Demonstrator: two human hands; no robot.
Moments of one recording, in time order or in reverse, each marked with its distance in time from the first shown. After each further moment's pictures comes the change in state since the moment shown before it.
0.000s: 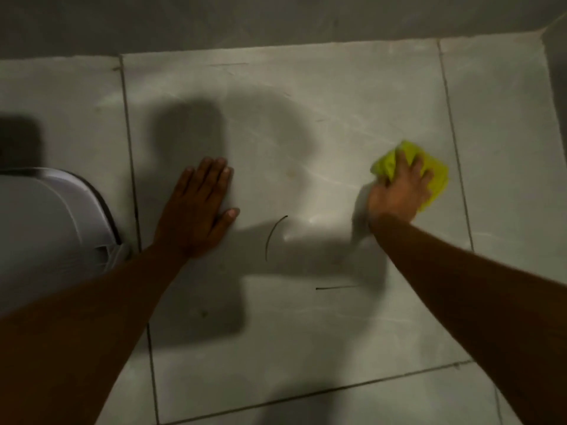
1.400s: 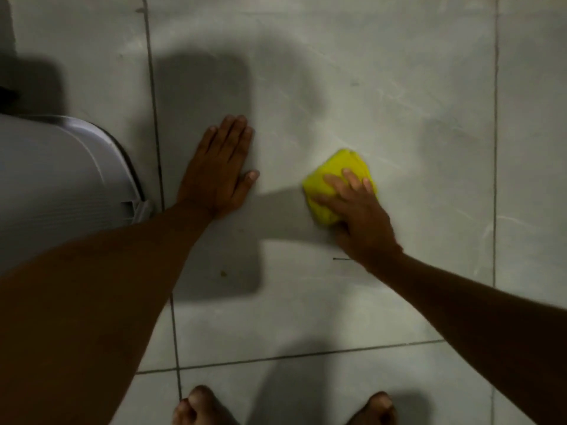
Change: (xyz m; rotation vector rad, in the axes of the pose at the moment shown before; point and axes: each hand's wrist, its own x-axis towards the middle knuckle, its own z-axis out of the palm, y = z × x) left_hand 0.000 -0.002 0.002 -0.038 0.034 -0.014; right_hand -0.096 0.002 0.014 -0.176 -0.414 -0.922
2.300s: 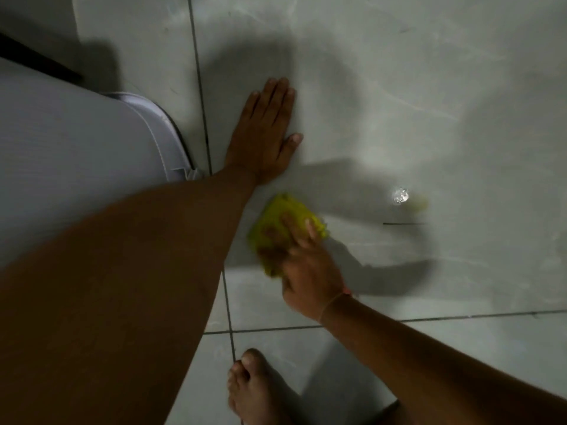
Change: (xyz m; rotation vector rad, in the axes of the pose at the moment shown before) left_hand -0.002 0.005 -0.005 -0.025 -0.051 -0.003; right_hand -0.051 -0.173 0.095 0.047 -0.140 -0.166
